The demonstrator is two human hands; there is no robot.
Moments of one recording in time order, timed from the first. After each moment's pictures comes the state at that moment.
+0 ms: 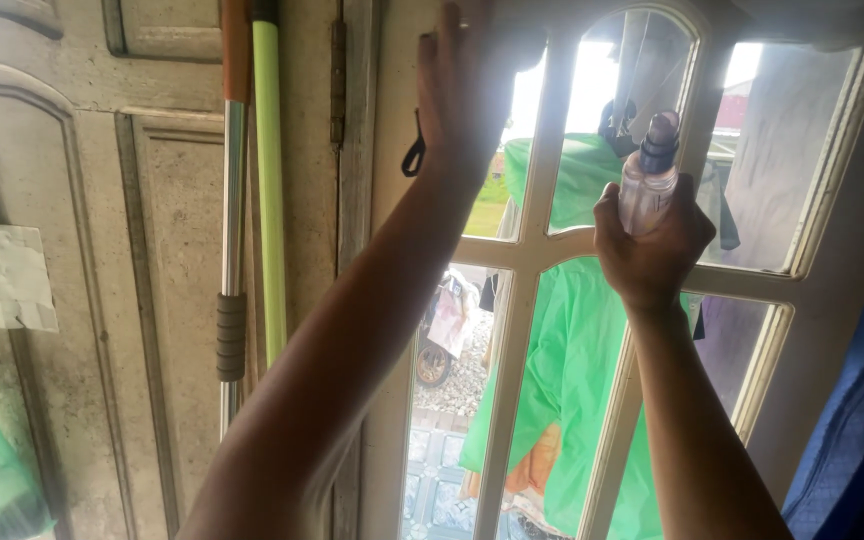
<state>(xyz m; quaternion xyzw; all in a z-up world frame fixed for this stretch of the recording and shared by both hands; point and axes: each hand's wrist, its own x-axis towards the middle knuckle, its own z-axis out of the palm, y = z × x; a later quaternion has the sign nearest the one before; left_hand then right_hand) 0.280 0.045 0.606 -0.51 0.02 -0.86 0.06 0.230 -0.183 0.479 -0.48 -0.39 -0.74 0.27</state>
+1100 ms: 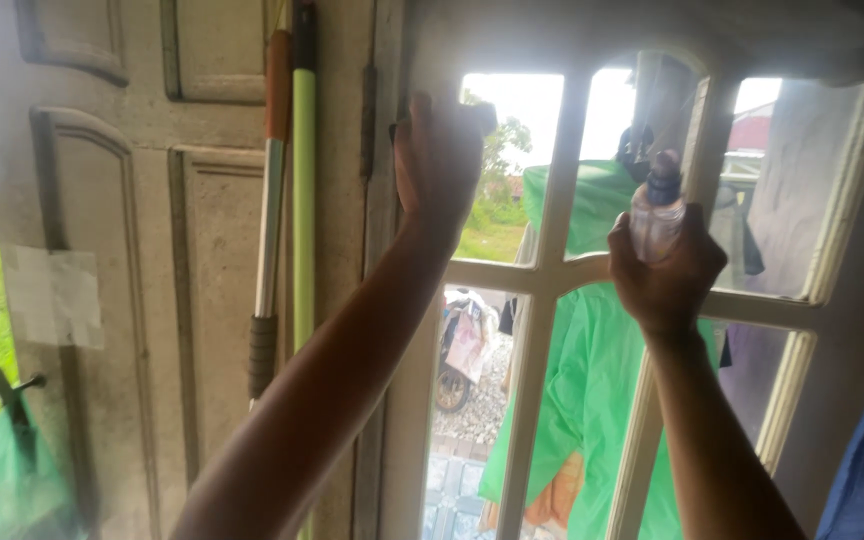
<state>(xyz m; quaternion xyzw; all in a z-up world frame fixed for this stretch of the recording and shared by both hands) 0.237 0.085 0.566 -0.64 -0.04 -0.76 0.12 0.225 -0.182 0.479 -0.49 -0.38 -0.74 0.26</state>
